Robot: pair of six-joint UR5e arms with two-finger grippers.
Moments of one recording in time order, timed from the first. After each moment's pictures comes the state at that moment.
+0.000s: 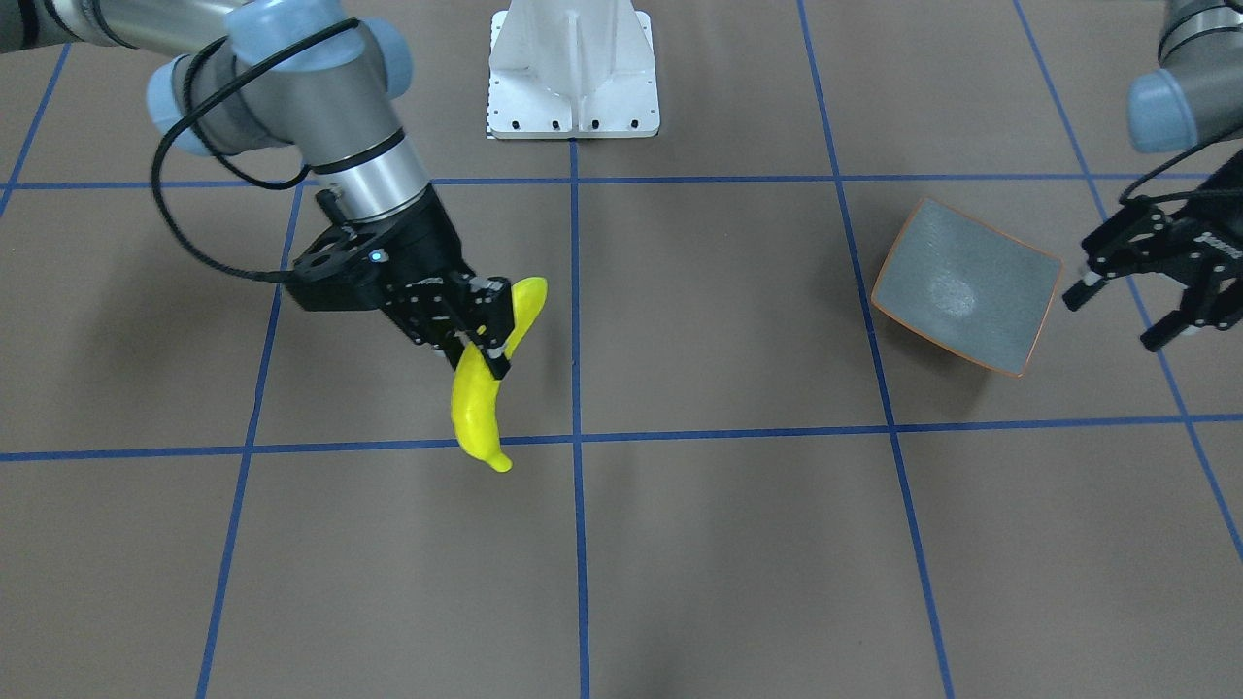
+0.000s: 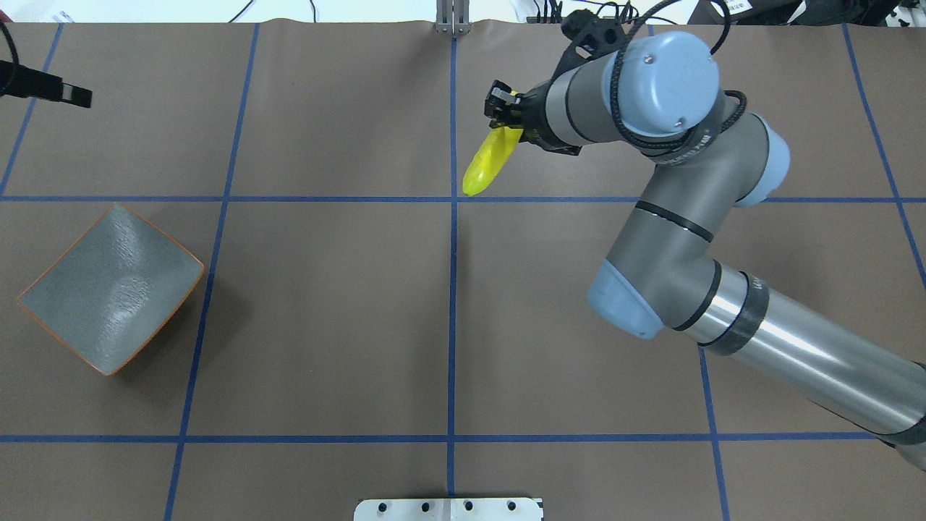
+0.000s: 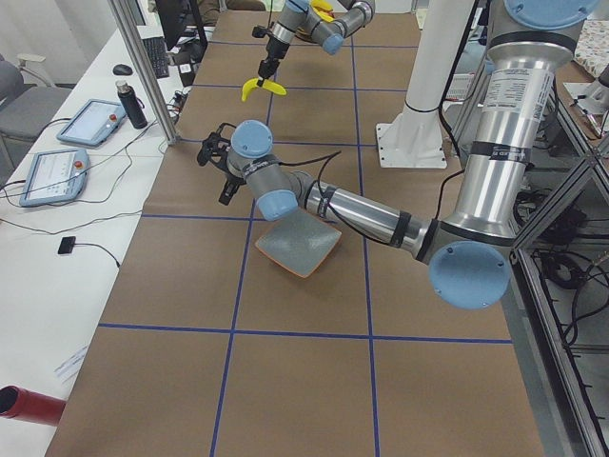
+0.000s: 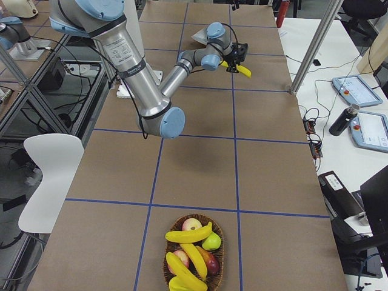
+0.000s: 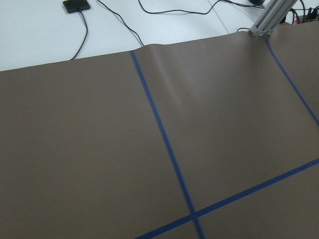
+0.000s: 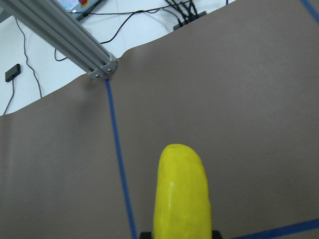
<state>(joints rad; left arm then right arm) -1.22 -1.79 -1.71 -2.36 -2.40 -0.77 0.67 -0.86 1.71 -1.25 1.70 1.62</state>
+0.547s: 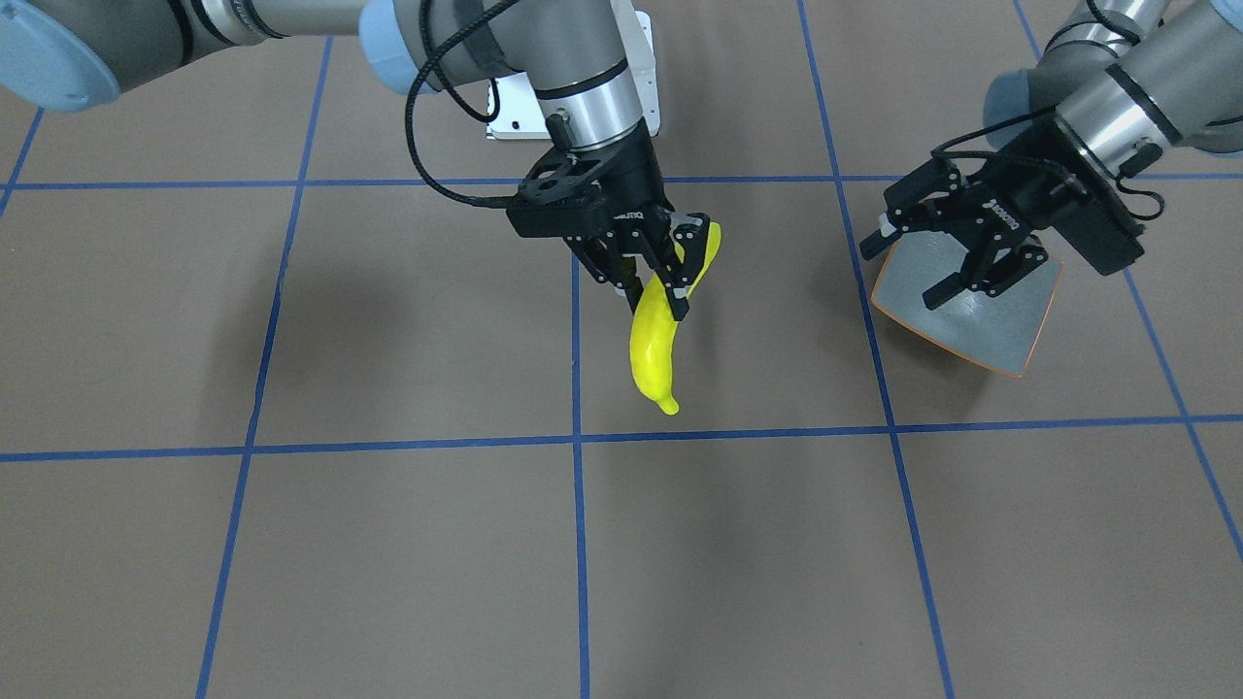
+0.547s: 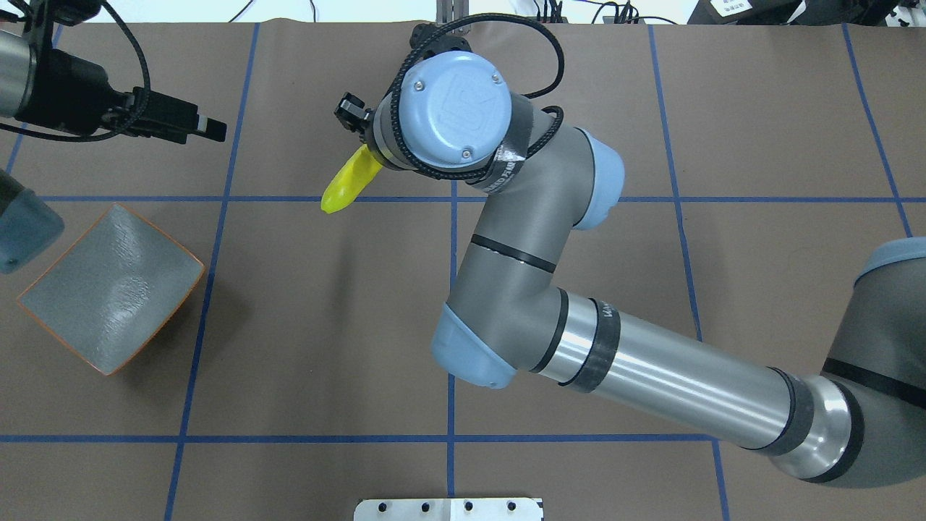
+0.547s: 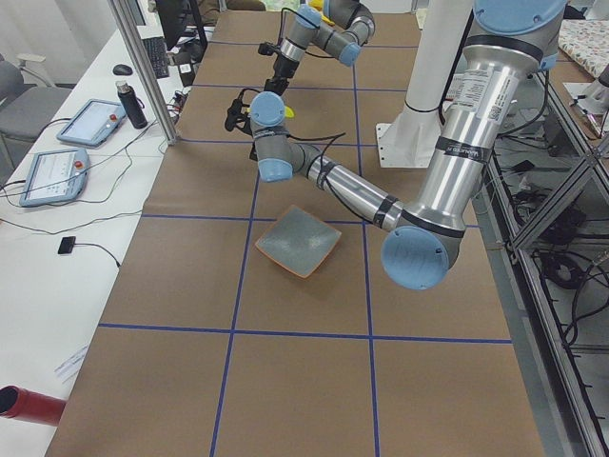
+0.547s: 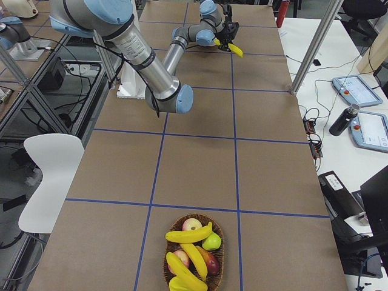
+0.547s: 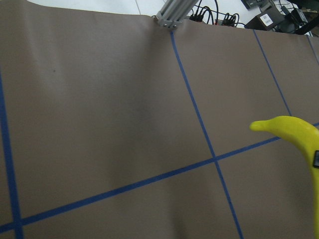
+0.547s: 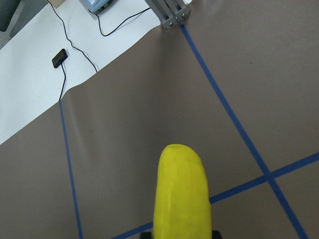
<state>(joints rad) -1.04 -1.88 -1.77 -2.46 -2.40 -1.07 0.54 -0.60 1.56 -1.35 1.57 1.73</state>
